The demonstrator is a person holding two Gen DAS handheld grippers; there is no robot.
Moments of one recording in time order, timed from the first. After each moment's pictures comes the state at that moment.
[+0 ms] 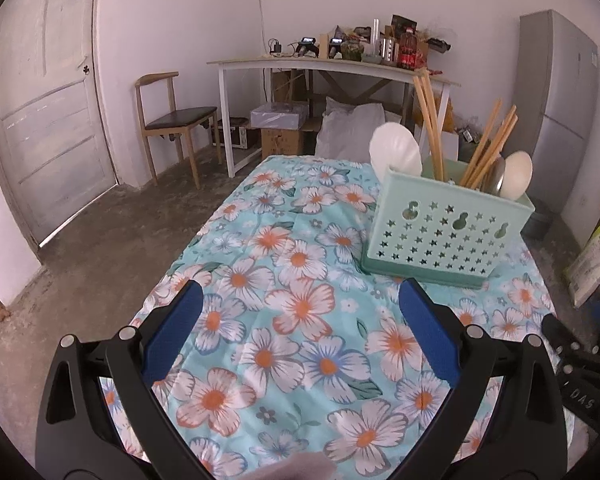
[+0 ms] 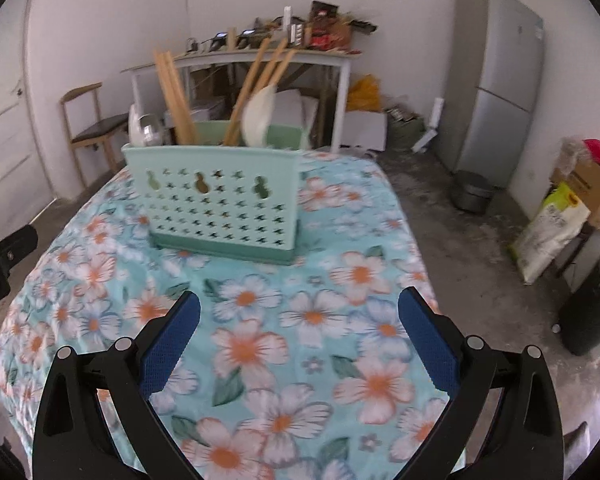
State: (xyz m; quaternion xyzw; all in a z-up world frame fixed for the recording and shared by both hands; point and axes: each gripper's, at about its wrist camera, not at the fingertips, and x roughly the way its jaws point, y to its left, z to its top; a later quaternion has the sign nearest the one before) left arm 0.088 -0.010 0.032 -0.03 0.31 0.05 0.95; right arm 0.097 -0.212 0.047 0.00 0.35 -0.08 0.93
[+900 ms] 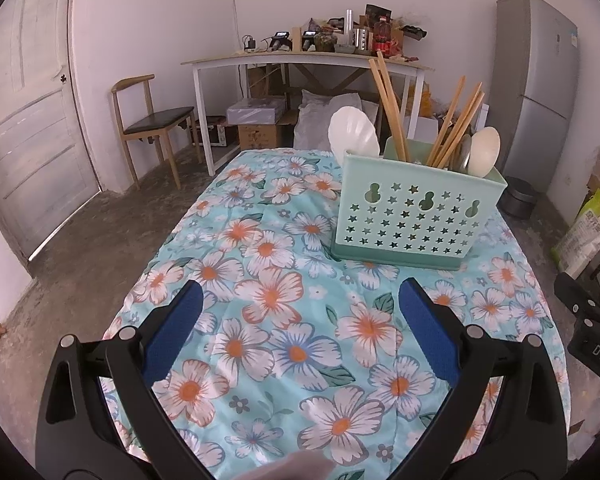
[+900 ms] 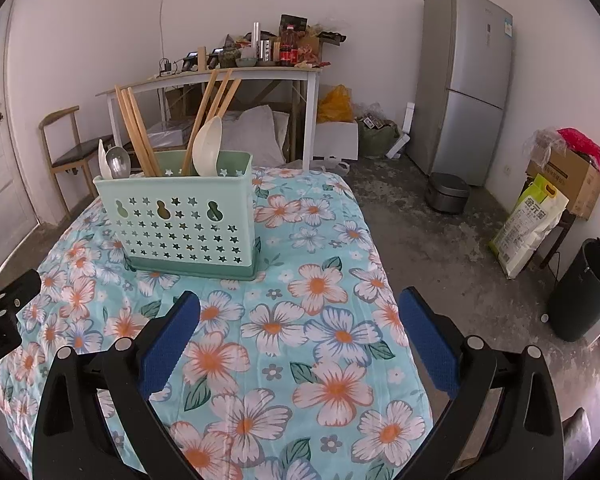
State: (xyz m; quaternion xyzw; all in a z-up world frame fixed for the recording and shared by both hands) left arm 0.084 -0.032 0.030 -0.01 0.32 0.01 0.95; right arm 0.086 -0.235 0.060 0.01 0.32 -0.11 0.94
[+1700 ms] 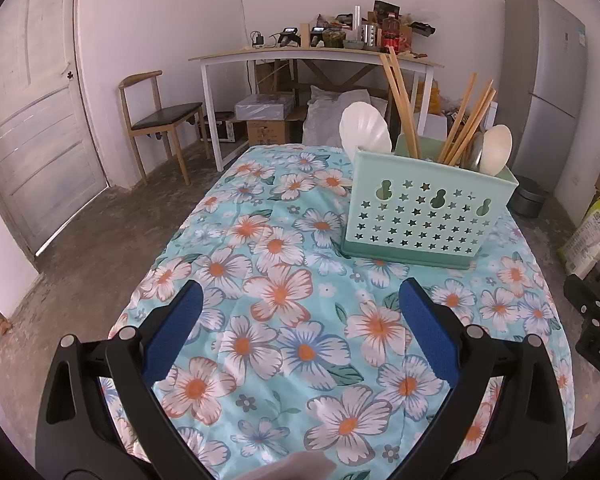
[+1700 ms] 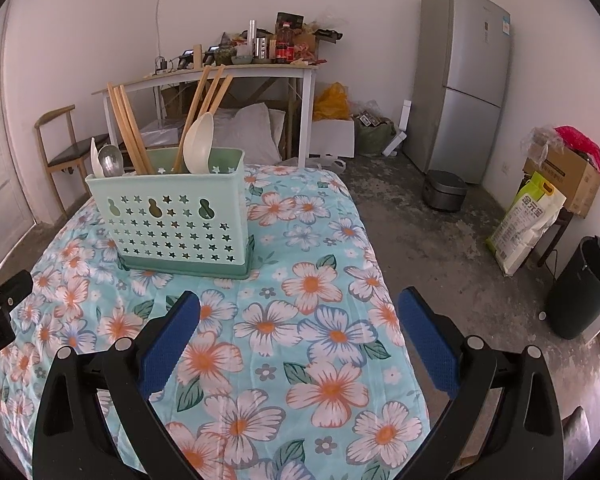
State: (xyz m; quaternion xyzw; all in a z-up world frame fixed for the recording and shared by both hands) left arm 0.088 -0.025 0.027 -0.01 0.33 0.03 0.94; right arm 0.088 -0.238 0.057 0.01 0.33 -0.12 0.94
